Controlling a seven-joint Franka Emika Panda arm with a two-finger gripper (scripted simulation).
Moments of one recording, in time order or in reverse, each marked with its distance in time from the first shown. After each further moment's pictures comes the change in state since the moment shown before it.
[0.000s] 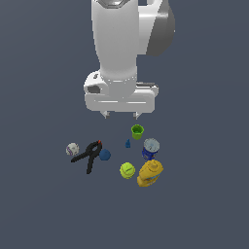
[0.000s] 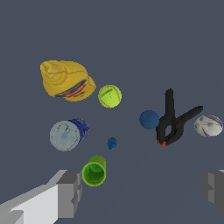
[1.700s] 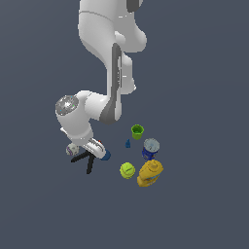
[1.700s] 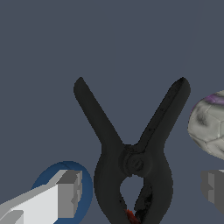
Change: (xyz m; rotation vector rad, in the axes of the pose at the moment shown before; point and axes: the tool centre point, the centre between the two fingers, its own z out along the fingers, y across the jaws) arm 0.019 0.162 0.220 -0.019 0.005 0.498
